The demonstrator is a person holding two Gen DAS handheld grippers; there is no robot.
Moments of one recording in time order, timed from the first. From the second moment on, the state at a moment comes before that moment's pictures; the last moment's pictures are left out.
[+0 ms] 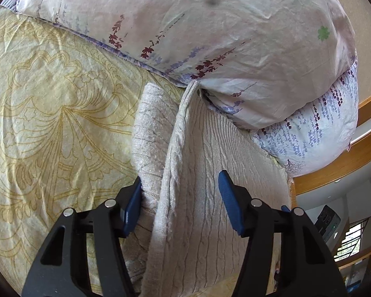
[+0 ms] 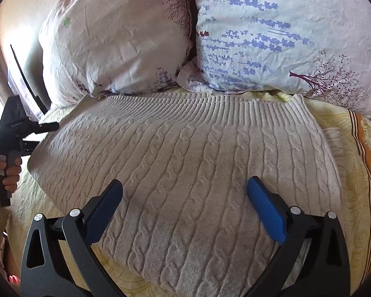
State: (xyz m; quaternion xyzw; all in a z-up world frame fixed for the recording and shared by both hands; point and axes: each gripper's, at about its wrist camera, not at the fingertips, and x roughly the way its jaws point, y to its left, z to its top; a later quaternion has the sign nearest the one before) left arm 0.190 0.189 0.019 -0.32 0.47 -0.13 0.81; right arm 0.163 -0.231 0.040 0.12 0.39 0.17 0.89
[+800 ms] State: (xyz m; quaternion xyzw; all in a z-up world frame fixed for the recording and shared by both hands) left arm 0.188 0.086 0.065 -0.47 0.38 -0.27 0.75; right arm 0.147 -0.350 0.055 0.35 0.31 0.11 0.88
